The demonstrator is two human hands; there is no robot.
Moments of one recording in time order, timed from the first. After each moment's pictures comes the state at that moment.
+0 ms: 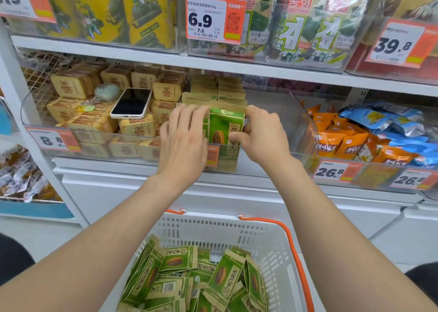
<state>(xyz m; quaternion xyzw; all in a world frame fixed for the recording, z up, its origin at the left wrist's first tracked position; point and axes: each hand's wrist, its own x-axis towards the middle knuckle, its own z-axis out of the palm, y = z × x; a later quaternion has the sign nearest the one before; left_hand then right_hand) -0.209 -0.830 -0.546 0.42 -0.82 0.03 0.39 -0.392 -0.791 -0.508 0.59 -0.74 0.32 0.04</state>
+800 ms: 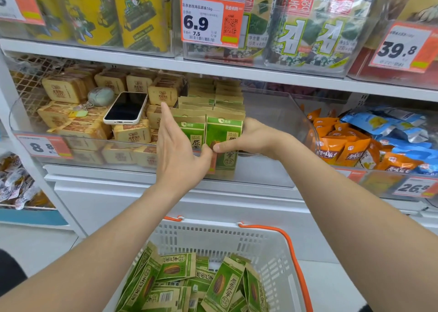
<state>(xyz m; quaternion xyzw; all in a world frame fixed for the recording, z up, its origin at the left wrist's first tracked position) -0.220 -0.843 -0.561 0.47 -0.73 -0.15 0.46 -0.415 -0.825 -0.495 0.60 -0.65 0.29 -0.37</state>
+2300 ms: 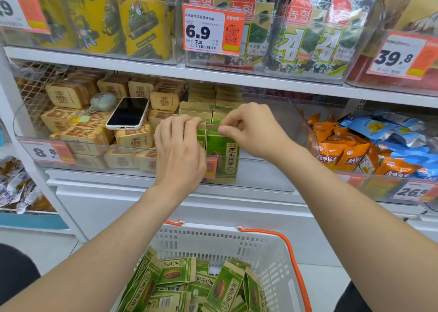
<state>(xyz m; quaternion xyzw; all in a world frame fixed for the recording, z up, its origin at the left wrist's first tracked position) -0.213 -0.844 -0.551 0.43 -0.79 0.07 0.44 -0.394 -0.807 -0.464 0.71 -0.65 0.26 0.03</state>
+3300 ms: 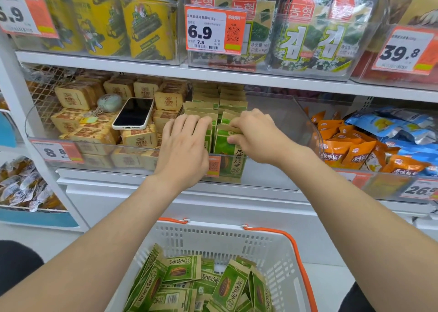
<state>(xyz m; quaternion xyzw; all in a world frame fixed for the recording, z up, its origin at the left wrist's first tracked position) -0.205 -0.855 -0.537 0.40 -0.86 0.10 0.31 -0.399 -0.809 -0.476 0.73 -0.67 0.11 0.07</state>
